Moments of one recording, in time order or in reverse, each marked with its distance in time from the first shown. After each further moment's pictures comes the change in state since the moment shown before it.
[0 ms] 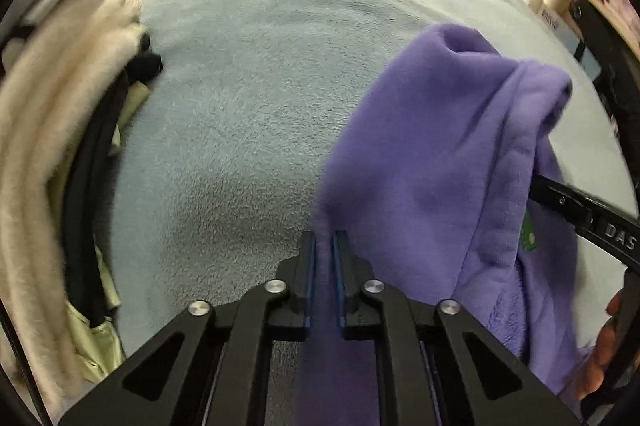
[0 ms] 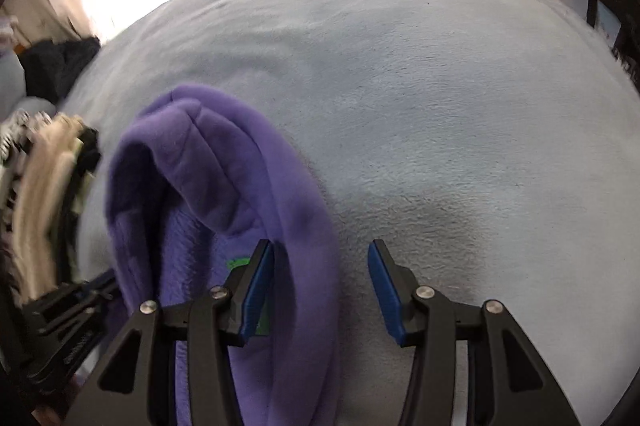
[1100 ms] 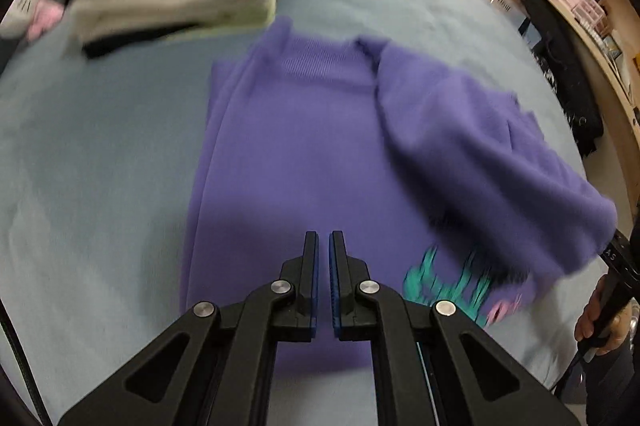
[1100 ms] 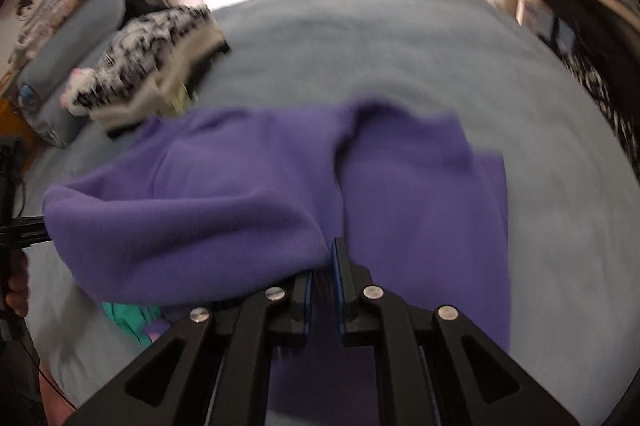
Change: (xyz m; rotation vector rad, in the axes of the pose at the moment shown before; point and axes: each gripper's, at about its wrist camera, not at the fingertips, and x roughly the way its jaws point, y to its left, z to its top) left arm -0.223 0.103 -0.302 -0.072 0.076 -0.161; right arm -0.223 -0.008 -0.310 -0.135 -0.123 0.073
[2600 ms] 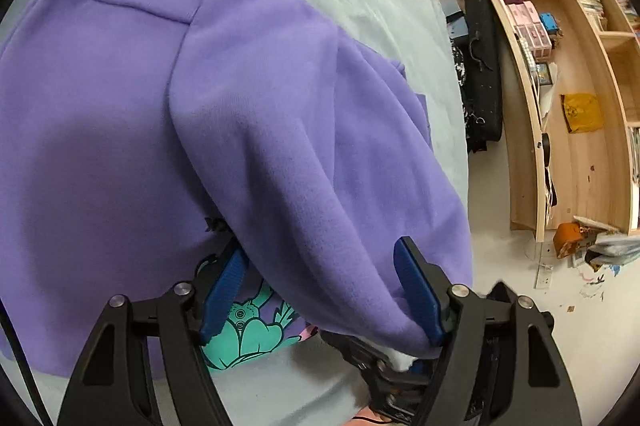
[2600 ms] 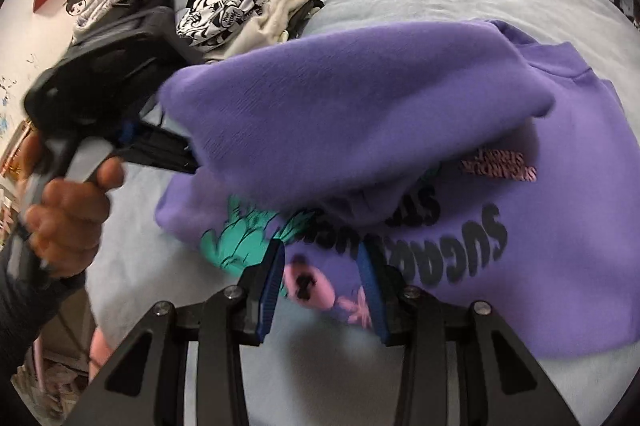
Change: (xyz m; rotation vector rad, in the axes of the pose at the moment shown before) left arm 0.077 -0.084 0.033 -0.151 0.231 -0.500; right arm 0.017 0.085 -0.055 -0.024 0.065 0.310
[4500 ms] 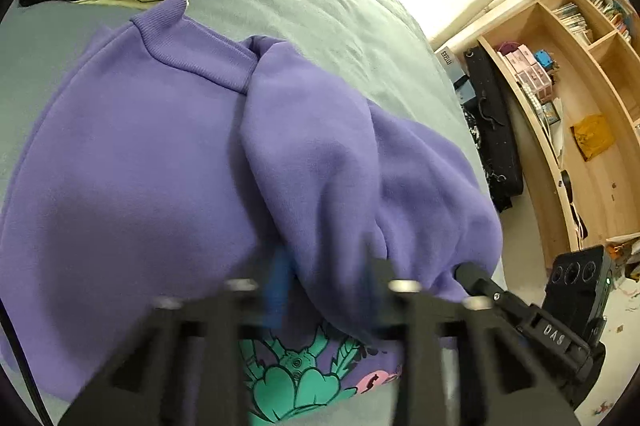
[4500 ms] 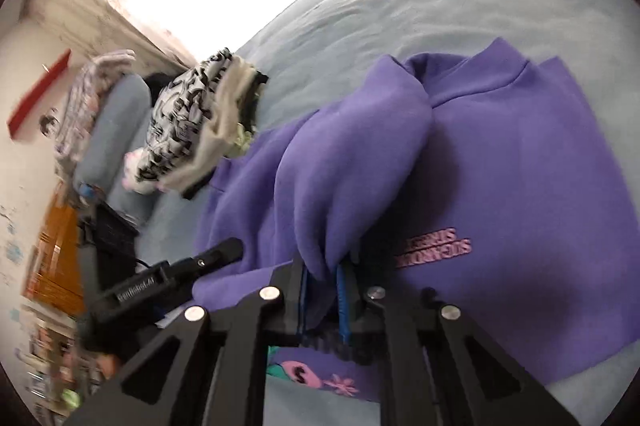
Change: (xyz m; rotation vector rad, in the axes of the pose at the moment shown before) left arm -0.029 0.022 -0.016 0.057 -0.354 0.128; right arm -0.029 -0.051 0.042 0.329 -0.164 0.039
